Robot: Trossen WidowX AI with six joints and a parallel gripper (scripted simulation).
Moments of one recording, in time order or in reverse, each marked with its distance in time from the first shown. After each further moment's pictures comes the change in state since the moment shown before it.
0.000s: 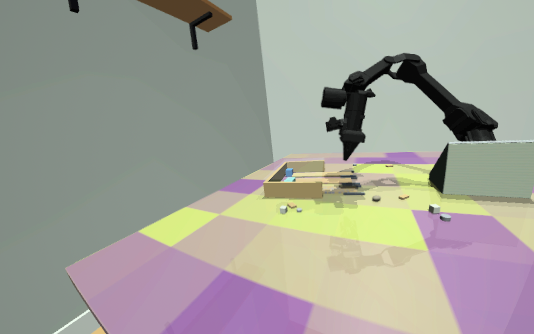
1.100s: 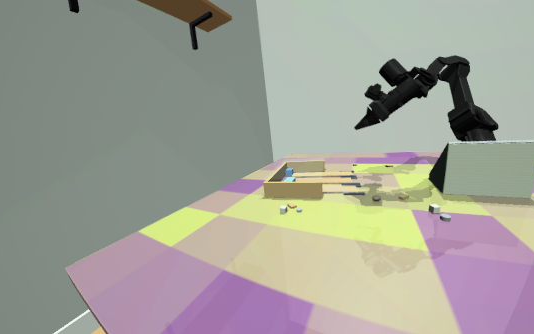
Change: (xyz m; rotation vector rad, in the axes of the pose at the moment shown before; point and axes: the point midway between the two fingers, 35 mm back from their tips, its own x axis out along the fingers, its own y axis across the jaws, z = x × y) arm -0.094 -0.057 -0.045 0.181 -0.744 -0.107
